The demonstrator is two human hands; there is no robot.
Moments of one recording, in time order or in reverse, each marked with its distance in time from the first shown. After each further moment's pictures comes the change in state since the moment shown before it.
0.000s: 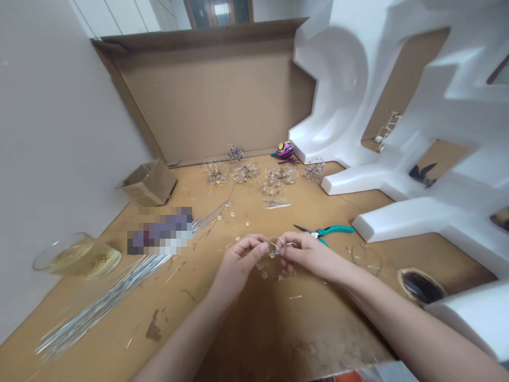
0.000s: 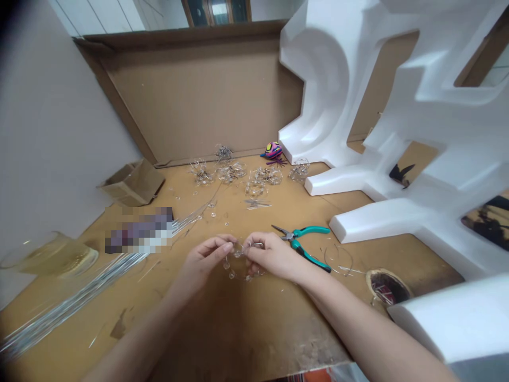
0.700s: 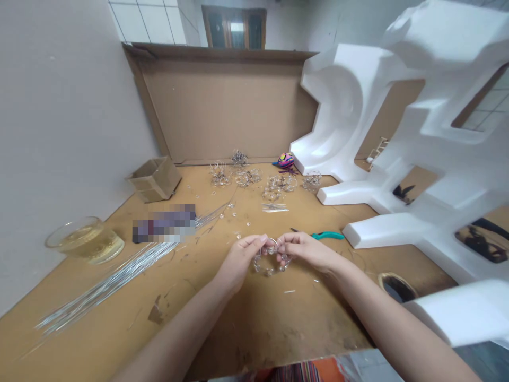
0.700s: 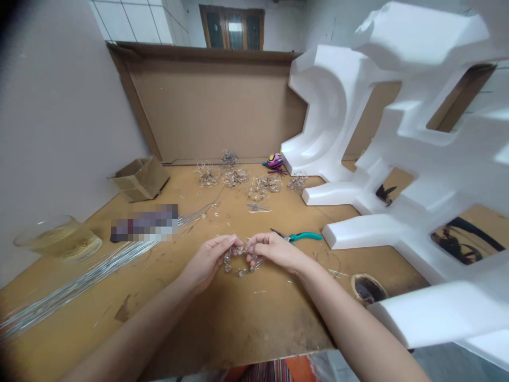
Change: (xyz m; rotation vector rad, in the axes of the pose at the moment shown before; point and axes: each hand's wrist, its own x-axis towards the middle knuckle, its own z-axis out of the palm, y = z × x) left_hand 0.002 -0.011 -0.001 -0.162 -0.076 -0.046; right_hand 0.001 -0.002 -0.007 0.046 -0.083 0.030
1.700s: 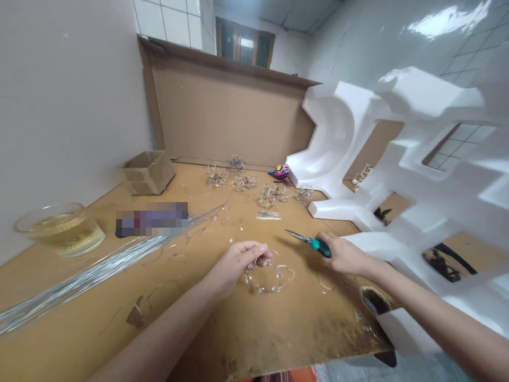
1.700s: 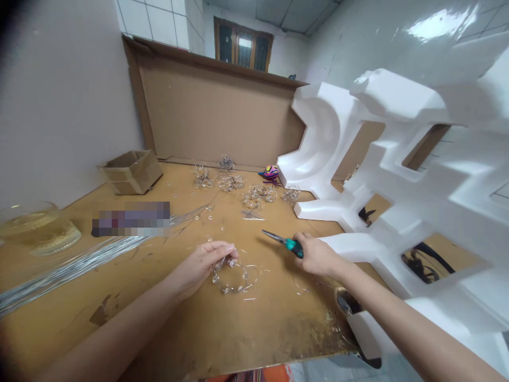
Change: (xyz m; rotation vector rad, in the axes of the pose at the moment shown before) left_hand -0.009 0.013 -0.002 0.019 -0.128 -0.013; right_hand -0.062 -0.024 -0.070 -1.588 0.267 0.120
